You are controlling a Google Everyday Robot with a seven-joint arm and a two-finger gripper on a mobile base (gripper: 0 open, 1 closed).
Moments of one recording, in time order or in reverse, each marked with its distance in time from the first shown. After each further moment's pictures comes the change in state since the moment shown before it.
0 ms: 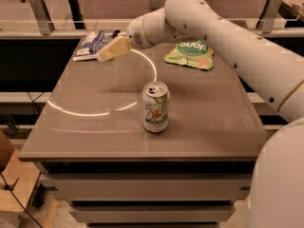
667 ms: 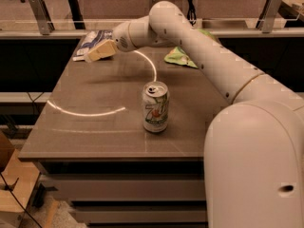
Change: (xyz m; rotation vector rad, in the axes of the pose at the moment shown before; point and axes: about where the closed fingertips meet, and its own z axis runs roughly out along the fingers) arm -0.005 -0.010 0.078 -0.114 -0.090 -0.009
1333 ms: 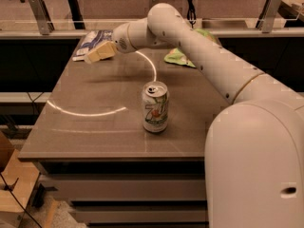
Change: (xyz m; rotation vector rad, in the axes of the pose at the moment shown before) arm 0.002 0.000 0.006 0.018 0.006 0.002
